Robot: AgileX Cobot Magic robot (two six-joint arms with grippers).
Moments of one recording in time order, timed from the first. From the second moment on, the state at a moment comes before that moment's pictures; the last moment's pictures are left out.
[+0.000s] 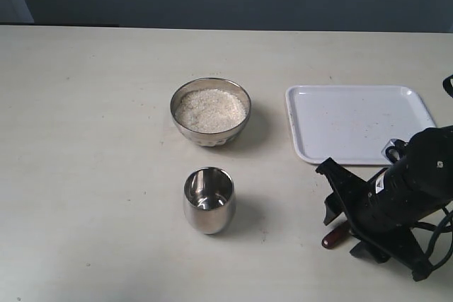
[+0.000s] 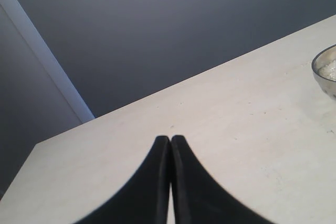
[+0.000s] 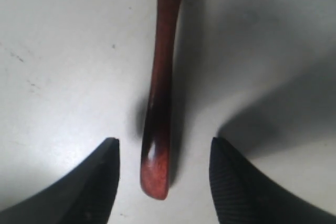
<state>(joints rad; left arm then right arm) -0.29 0.01 0.00 0.36 0.16 0.01 0.62 1.58 -0.51 0.21 0.39 1.16</state>
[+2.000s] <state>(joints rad) -0.29 0.01 0.00 0.36 0.16 0.01 0.62 1.49 -1.17 -0.43 1.21 0.37</state>
